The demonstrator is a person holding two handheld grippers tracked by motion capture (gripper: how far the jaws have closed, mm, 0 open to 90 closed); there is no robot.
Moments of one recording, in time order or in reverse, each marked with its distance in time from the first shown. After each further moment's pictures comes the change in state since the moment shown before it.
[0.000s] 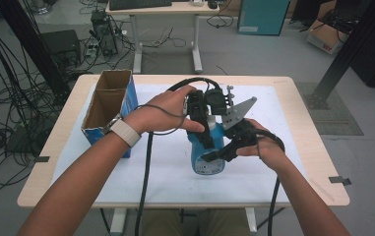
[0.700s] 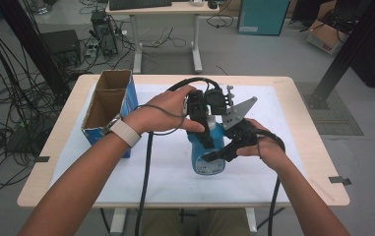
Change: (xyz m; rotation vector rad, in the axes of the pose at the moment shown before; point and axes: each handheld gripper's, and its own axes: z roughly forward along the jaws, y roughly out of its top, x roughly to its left) left arm -0.001 0.000 0.000 -0.001 -0.012 -0.010; right arm 0.000 0.001 -0.001 0.001 0.002 -0.001
